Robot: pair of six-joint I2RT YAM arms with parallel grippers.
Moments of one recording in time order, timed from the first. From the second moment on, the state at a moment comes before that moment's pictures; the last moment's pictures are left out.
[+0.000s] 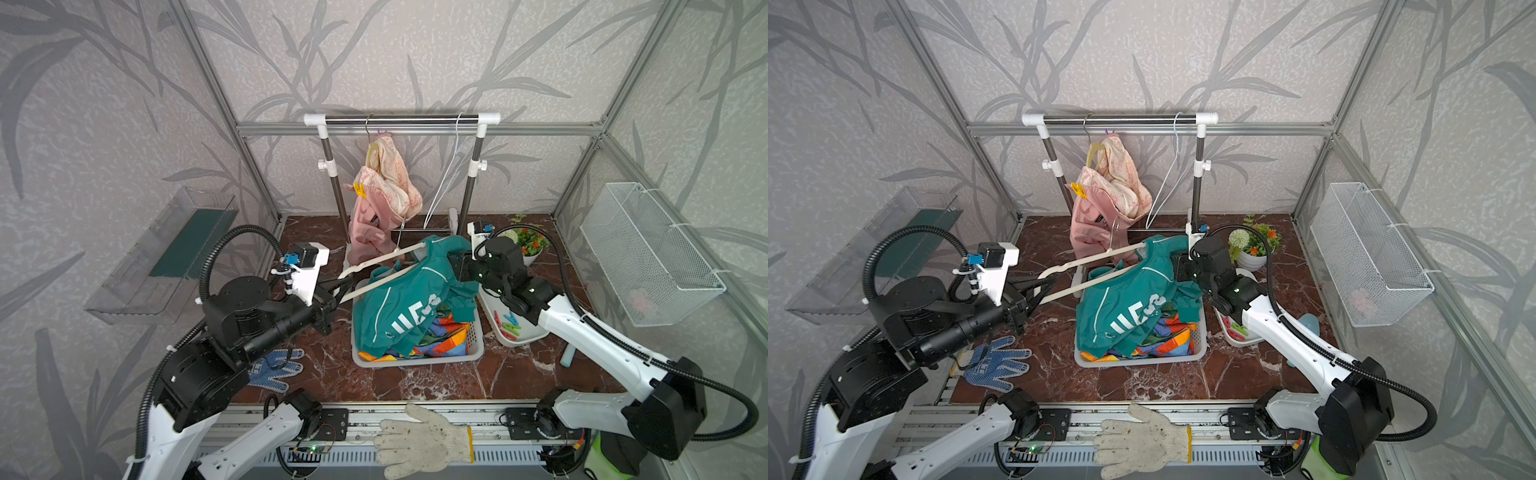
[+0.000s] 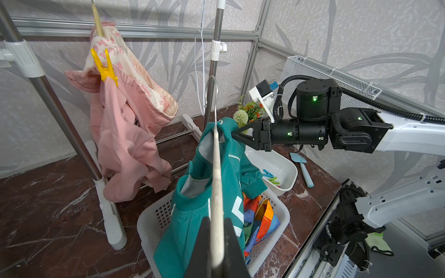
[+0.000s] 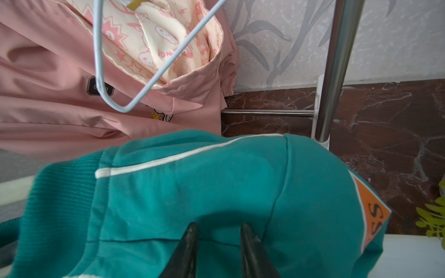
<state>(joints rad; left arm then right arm) -0.61 0.74 1.43 -0.94 0.10 -0.15 0.60 1.28 1.04 -0.19 0.03 0.44</state>
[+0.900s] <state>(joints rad) -0.61 0.88 1.63 -0.96 -0.09 -0.08 0.57 1.30 0.94 -0.20 -0.01 0.46</state>
